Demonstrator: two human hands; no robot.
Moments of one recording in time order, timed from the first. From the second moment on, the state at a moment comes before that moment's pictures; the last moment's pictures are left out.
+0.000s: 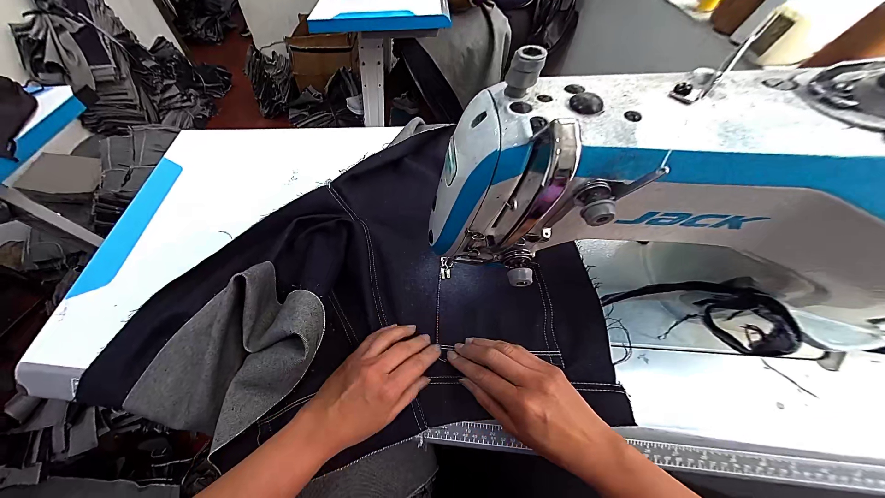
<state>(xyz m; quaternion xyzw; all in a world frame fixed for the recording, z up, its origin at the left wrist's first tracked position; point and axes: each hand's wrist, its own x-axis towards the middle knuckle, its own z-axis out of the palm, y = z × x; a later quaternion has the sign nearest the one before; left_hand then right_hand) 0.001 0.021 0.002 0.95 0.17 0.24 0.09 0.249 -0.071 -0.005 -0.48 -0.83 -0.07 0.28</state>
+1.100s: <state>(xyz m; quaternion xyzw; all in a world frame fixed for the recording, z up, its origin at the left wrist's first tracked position) 0.046 0.045 0.040 0.92 0.24 0.22 0.23 0.217 -0.100 -0.014 -0.58 -0.76 -0.09 0.27</state>
